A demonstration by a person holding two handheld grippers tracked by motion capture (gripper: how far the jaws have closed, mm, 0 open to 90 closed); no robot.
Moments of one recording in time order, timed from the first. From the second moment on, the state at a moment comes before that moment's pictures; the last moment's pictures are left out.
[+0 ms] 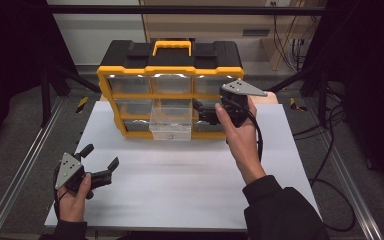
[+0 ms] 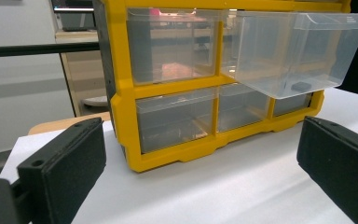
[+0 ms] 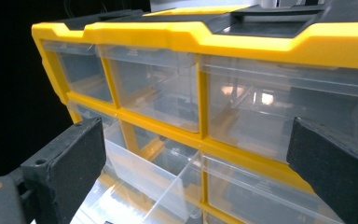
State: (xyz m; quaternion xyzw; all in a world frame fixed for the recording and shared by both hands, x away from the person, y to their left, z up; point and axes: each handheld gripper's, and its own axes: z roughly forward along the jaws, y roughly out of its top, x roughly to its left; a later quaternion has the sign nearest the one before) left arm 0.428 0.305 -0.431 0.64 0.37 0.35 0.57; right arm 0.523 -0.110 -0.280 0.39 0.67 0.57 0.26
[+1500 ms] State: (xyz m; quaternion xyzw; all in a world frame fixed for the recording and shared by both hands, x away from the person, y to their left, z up) left arm 0.431 0.304 -0.433 0.65 0.38 0.34 0.57; right arm 0.510 -0.206 -0.276 0.47 0.59 0.56 0.34
